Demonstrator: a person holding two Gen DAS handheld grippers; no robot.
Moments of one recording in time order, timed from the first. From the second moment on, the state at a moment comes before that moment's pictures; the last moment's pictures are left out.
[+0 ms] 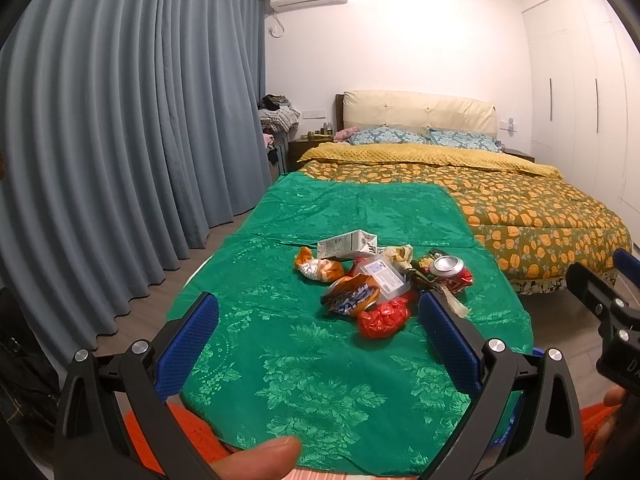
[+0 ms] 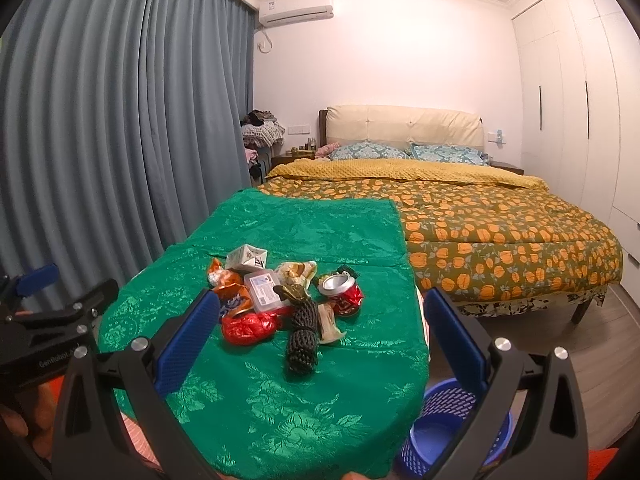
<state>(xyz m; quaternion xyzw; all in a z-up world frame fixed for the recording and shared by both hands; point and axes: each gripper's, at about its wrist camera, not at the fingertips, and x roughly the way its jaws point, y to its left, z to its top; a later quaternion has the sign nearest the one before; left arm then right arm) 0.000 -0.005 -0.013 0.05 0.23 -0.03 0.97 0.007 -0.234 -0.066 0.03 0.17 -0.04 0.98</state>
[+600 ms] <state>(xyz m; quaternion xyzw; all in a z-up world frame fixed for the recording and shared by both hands) 0.048 0.014 -0.071 0.05 0.32 -0.05 0.95 0.040 -0.259 -0.103 0.02 0.21 -0.05 0.97</state>
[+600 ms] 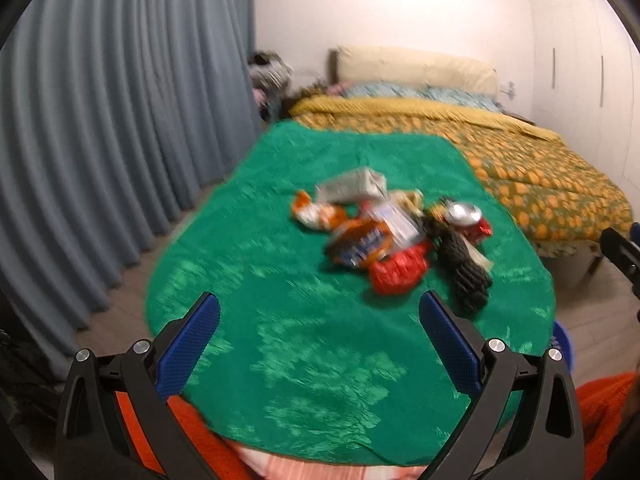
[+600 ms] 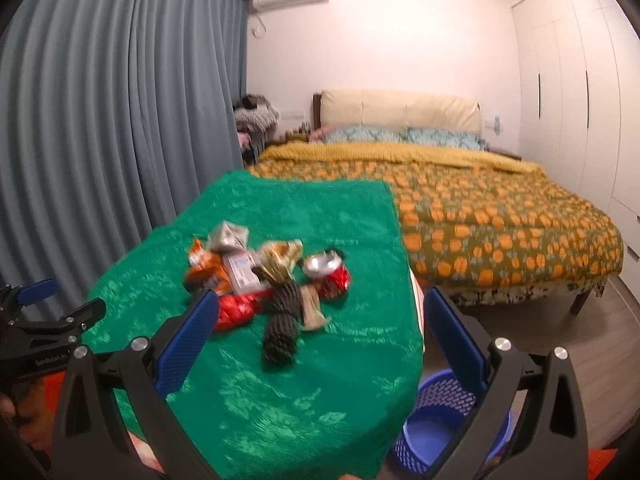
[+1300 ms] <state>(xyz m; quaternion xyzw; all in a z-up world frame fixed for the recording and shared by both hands) 0.177 -0.030 -0.162 0.08 0.41 -0.22 0.88 0.153 -0.264 -0.202 0.07 0.38 0.10 0.92</state>
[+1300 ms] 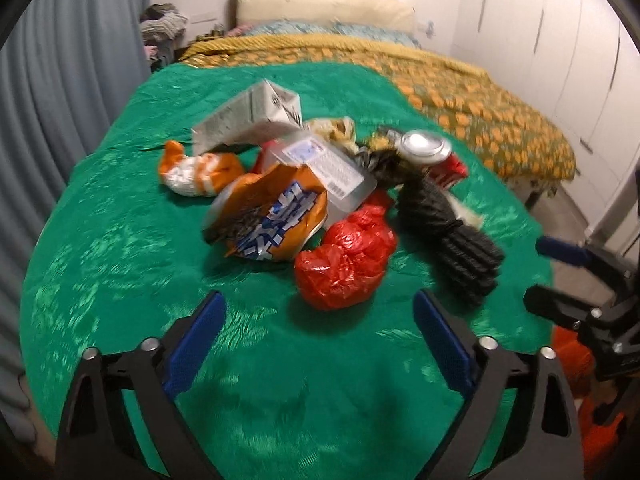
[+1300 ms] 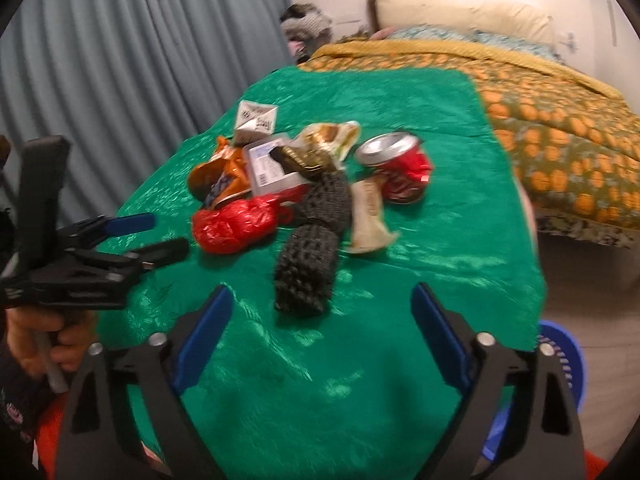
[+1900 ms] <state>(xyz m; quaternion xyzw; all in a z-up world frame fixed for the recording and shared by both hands) 0.176 -0.049 -0.179 0.08 0.42 -0.25 0.87 0.143 -0.271 -0.211 0.14 0.41 0.17 0.89</state>
